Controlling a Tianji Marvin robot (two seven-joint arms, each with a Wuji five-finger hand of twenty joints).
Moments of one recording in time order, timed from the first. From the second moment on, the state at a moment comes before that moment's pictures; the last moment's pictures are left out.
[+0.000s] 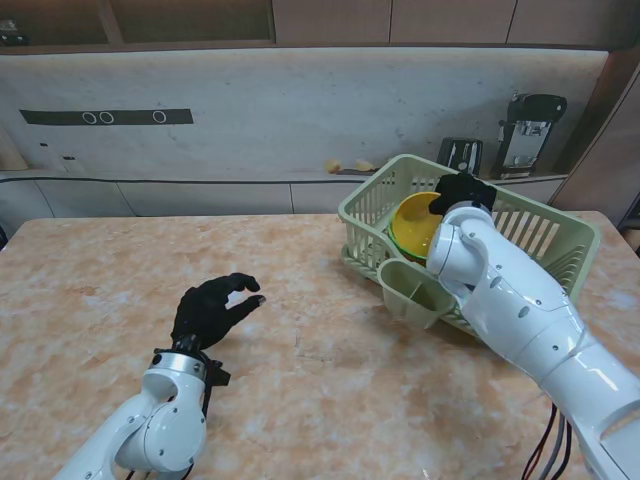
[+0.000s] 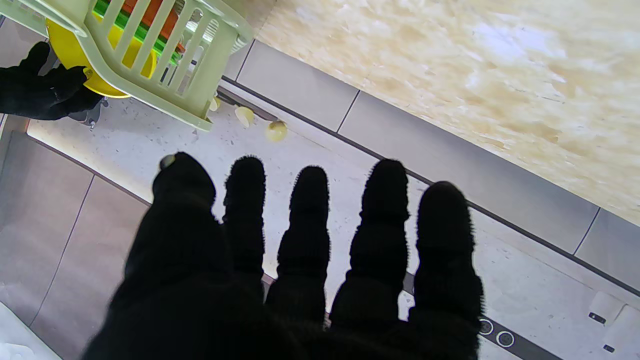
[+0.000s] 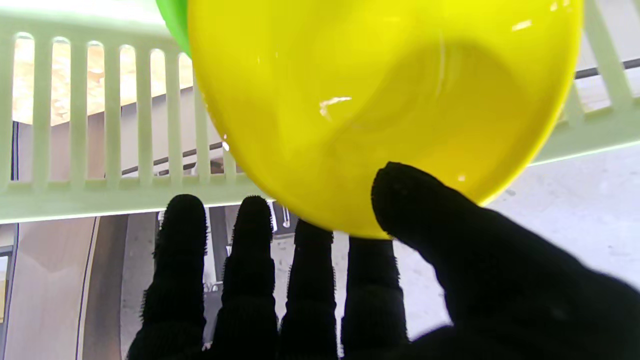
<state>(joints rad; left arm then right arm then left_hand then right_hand) 1.74 -1.16 -1.22 -1.82 0.73 0.18 0.34 -0.85 -1.17 0.85 -1.15 -0.71 0.70 -0.04 1.01 -0.16 -0.03 -0.10 0.64 -0.03 0.60 0.63 0.79 0.14 0.35 0.51 0.68 0.33 0.54 0.65 0.32 0.41 1.17 0.60 0.52 -0.57 1.13 -0.03 0.57 -0.17 0.66 0.48 0.50 -0.10 0.65 0.40 0.51 0.00 0.49 0.35 0.31 0.17 1.08 0.30</state>
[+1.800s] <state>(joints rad) 1.74 -1.16 -1.22 -1.82 0.73 0.16 0.34 -1.12 -1.09 1.09 -1.50 -0.97 0.41 0.03 1.01 -0.16 -0.03 -0.10 0.64 -0.03 0.60 0.63 0.79 0.14 0.35 0.51 0.68 0.33 0.54 0.65 0.32 0.41 1.17 0.60 0.35 -0.65 0.94 -0.08 0.68 -0.34 0.78 0.48 0.68 -0.14 0.59 0.44 0.65 0.00 0.57 0.38 0.40 0.16 1.14 0.34</state>
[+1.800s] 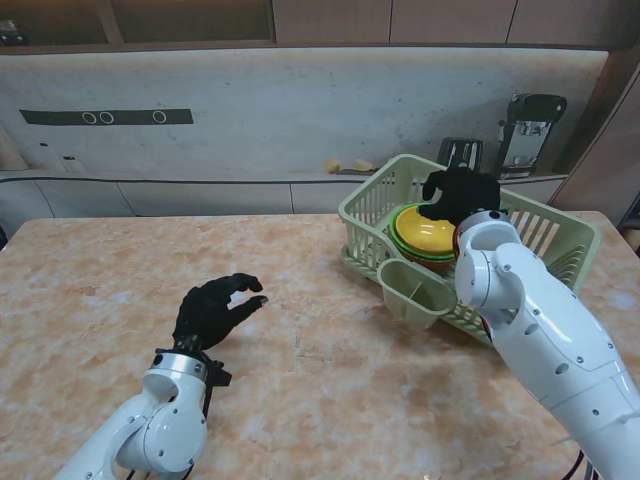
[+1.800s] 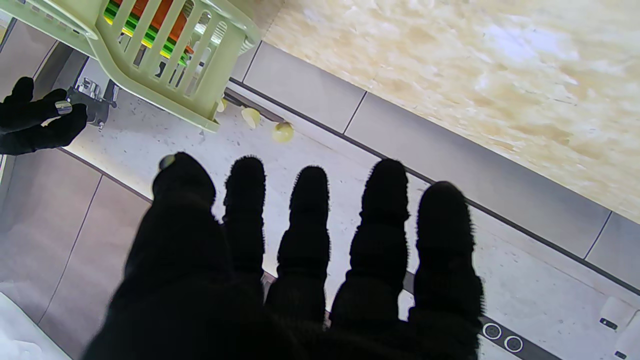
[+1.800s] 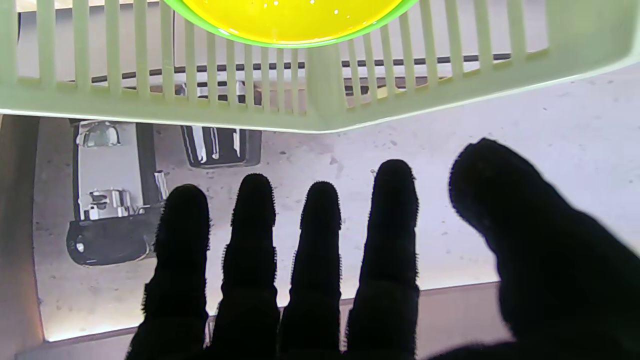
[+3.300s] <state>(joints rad) 1.73 -1.15 -1.19 -1.81 0.73 0.11 0.33 -1.53 -1.10 1.20 -1.80 -0.97 0.10 -0.22 1.01 -0.16 -0.03 -0.10 0.64 -0.03 0.60 0.63 0.79 0.14 0.35 0.51 0.68 0.33 0.54 0.65 0.32 0.41 1.17 0.60 0.39 -0.74 1.06 -0.10 0.76 -0.44 0.90 0.43 0.78 -0.18 0.58 0.49 0.74 -0.04 0.59 0.43 0.48 0.14 1.18 0.36</state>
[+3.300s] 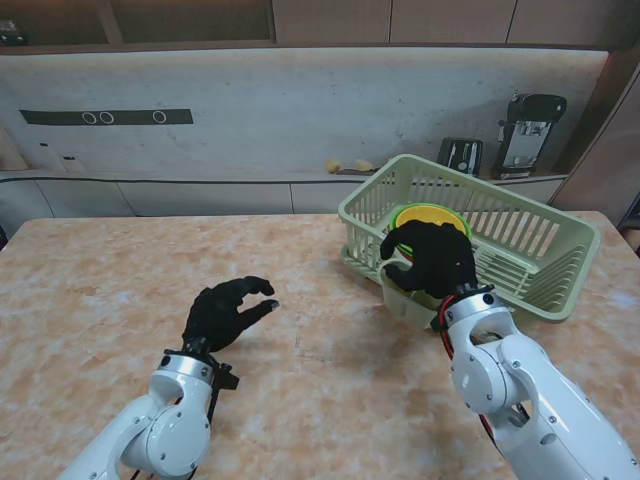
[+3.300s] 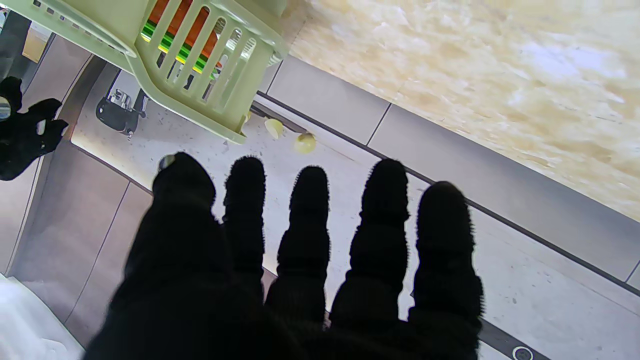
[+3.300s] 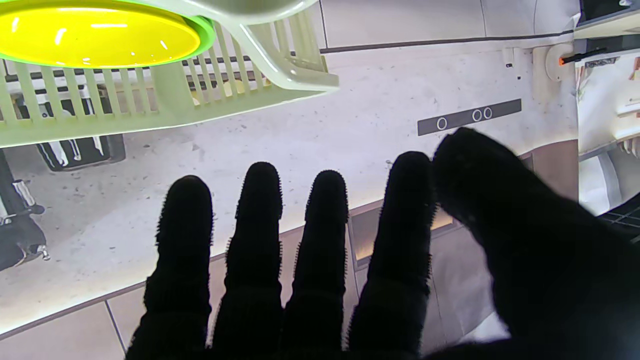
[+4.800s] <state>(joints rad) 1.74 -1.15 -1.18 -1.82 0.73 0.09 0.34 -1.70 -1.13 1.15 -1.80 -0.91 0.01 -0.40 1.01 -0.16 -0.03 -0.10 0.64 -0.03 0.60 0.63 0.79 0.14 0.35 0.51 0.68 0.33 0.54 0.65 0.32 0.41 1.17 0.60 0.39 -0.74 1.06 -0.10 0.78 -0.46 0.91 0.45 0.82 -0.18 0.56 0.51 0.76 -0.04 0.59 0.44 0.50 0.14 1.19 0.38</state>
